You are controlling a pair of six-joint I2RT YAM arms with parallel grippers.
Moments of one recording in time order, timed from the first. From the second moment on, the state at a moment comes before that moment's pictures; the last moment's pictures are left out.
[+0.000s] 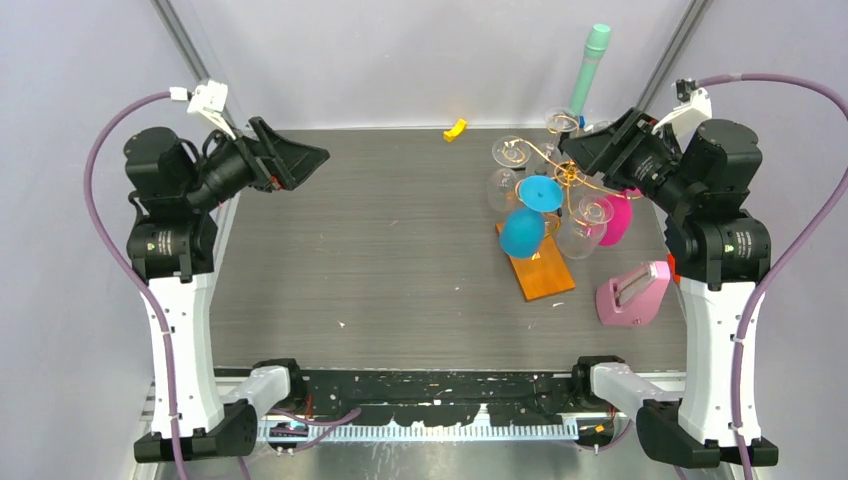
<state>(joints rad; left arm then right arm) 0.09 1.06 1.62 -0.62 0.78 -0.47 0.02 1.06 1.69 -0.81 -0.37 0.55</state>
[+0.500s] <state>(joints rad) 0.08 1.03 1.68 -0.76 0.46 -0.43 0.02 1.01 1.61 -0.81 -0.37 0.60</state>
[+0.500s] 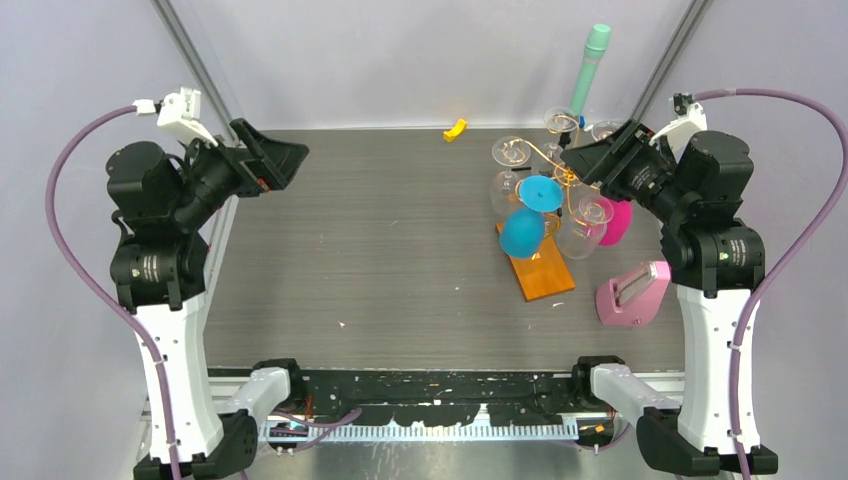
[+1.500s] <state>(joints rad) -0.78 1.49 1.47 -0.10 0.40 -1.04 0.02 0.90 1.47 -0.82 -0.21 0.77</state>
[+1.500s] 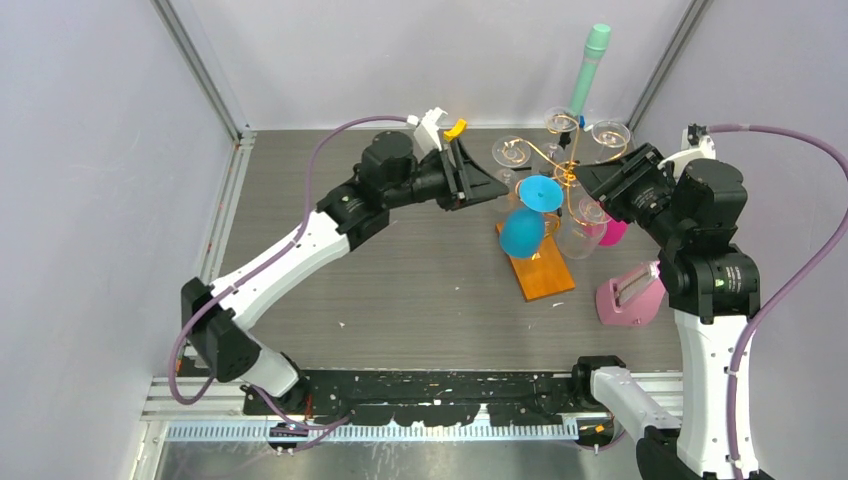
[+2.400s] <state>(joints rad) -0.84 1.63 1.62 -0.11 0.34 -1.18 0.02 0.88 1.43 -0.78 -0.25 0.79</state>
